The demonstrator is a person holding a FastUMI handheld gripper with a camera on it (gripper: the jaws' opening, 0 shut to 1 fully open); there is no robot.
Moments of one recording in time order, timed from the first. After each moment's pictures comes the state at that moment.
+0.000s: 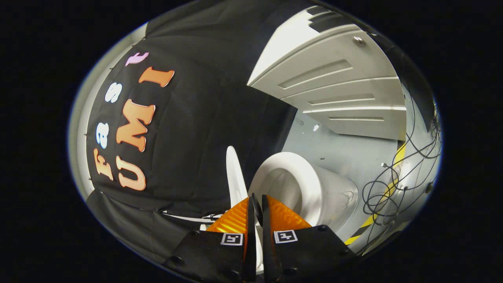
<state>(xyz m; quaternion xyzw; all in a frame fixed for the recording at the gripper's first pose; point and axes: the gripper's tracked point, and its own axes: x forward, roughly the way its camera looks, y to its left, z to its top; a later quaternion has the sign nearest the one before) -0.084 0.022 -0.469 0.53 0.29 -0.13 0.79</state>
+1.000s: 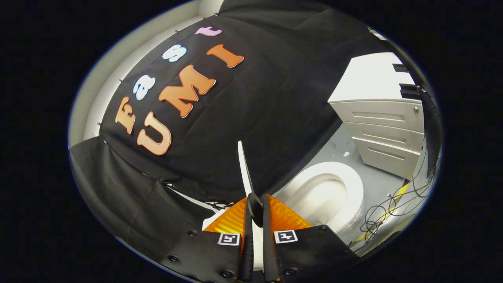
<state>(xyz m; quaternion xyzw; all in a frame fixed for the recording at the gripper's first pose) -0.039 0.169 -0.313 0.39 0.24 -0.06 0.89</state>
